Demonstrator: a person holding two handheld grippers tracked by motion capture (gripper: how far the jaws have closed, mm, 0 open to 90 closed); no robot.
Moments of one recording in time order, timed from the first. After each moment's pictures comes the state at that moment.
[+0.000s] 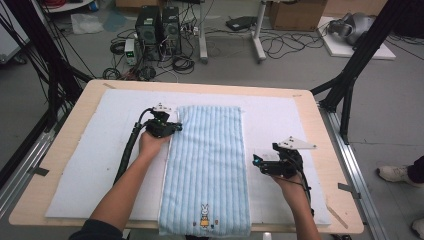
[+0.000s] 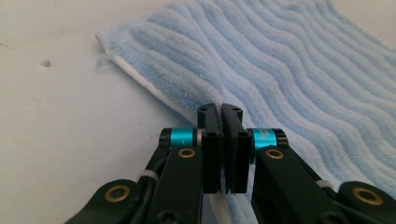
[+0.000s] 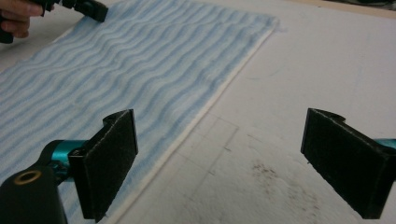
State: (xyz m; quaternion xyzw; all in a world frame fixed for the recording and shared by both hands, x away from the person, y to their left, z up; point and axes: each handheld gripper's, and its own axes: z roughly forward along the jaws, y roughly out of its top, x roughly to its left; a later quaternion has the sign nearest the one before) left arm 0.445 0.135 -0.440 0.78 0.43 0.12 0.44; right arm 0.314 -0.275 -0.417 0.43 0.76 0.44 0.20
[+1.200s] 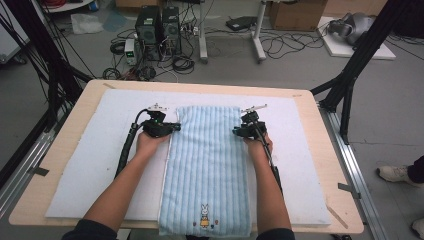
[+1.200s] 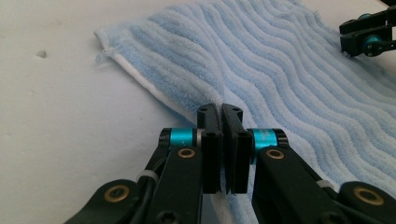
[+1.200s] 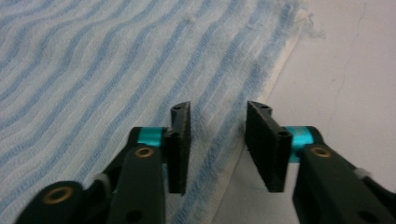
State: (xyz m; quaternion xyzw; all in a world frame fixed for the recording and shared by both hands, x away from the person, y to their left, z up) left arm 0.447 0.144 -0.447 0.77 0.43 0.09 0.46; right arm 0.450 -0.202 -0.438 0.49 0.79 0.32 0.17
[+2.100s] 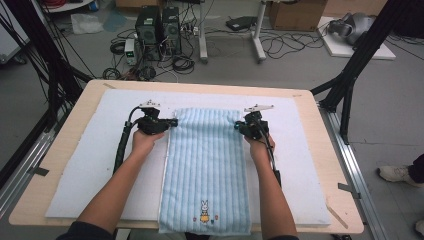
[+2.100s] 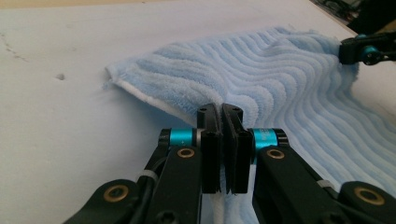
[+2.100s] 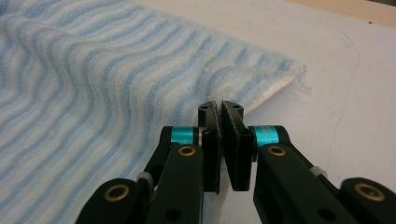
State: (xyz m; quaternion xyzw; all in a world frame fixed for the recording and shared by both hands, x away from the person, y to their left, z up) left arm 0.439 0.157 -0.425 0.75 0.42 0.09 0.49; right arm 0.432 -0.207 -0.420 0.46 0.78 0.39 0.18
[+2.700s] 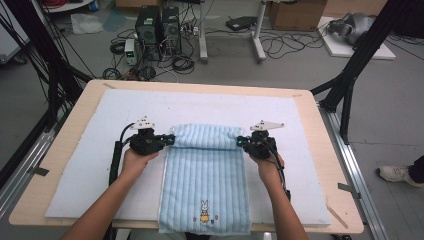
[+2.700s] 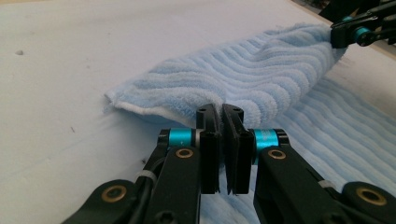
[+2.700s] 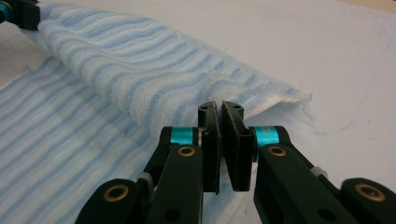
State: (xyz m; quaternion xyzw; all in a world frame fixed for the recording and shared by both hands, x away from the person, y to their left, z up) left arm 0.367 0.166 -0.427 0.76 0.37 0.10 0.52; right arm 0.360 -0.217 -0.412 0.41 0.79 0.42 0.16
